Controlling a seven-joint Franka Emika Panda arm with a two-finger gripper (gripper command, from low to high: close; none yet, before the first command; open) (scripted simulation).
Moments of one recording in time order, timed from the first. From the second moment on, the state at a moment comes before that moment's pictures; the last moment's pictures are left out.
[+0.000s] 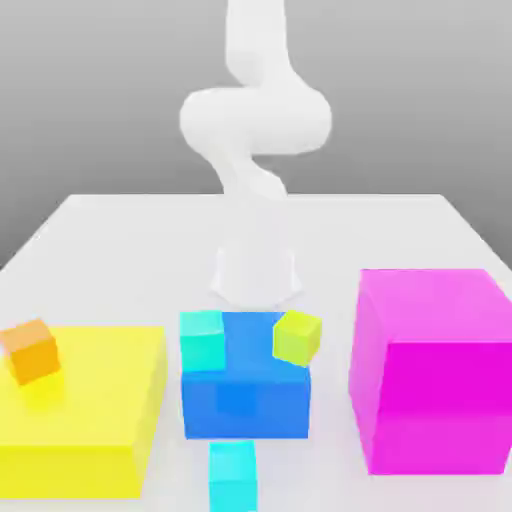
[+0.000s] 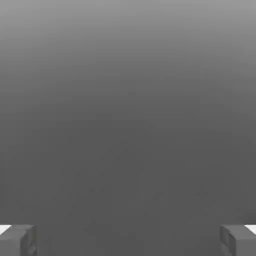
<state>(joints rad) 0.01 -0.71 -0.01 -2.32 0.00 2.34 0.79</state>
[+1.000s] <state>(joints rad) 0.00 0.38 -0.04 -2.48 0.06 2.86 0.62</state>
